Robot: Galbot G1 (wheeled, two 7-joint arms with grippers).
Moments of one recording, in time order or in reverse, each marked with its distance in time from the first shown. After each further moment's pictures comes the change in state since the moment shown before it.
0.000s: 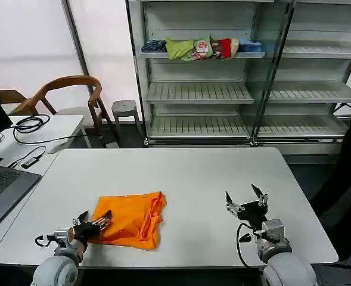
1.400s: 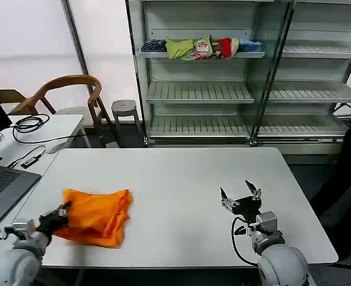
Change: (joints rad) left arm 0.074 0.139 -0.267 -0.071 -0.093 0.071 0.069; right arm 0.078 -0.004 -0.042 -0.051 0.024 -0.003 -0.004
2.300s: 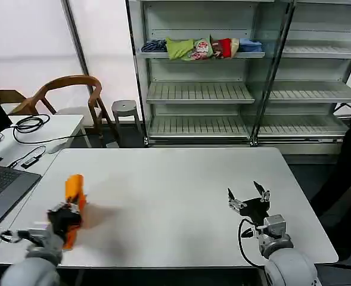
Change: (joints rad) left arm 0.059 -0.117 0.210 -0.327 0.281 0.027 -0.185; right arm -0.060 -0.003 0.055 0.038 -0.016 -0.004 0.010
